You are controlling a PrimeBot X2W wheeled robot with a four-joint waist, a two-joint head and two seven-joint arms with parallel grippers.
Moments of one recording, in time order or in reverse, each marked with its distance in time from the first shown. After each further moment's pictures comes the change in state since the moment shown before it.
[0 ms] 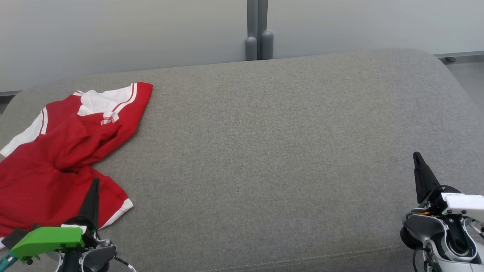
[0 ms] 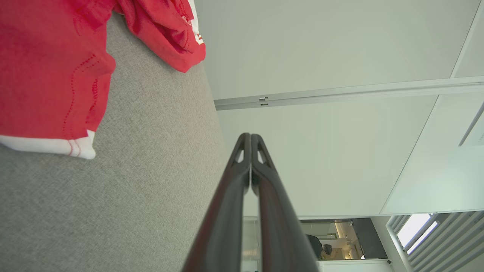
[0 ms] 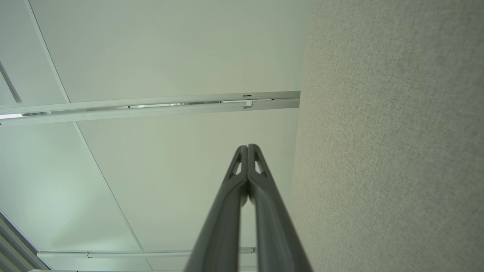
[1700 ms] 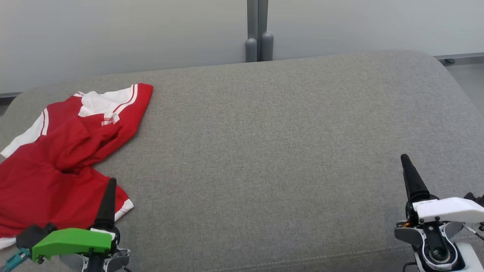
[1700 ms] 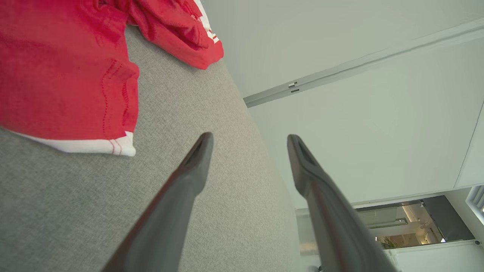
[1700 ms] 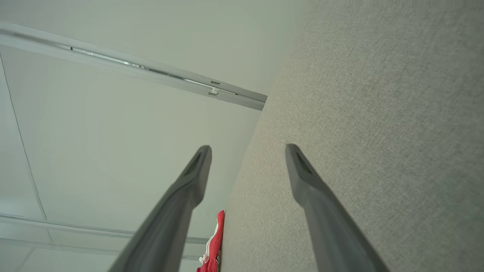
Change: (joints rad) left arm 0.043 -0.012 -0.075 -0.026 0.272 0.036 -0.099; right arm 0.053 0.004 0.069 -0.044 -0.353 -0.046 -0.097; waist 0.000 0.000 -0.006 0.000
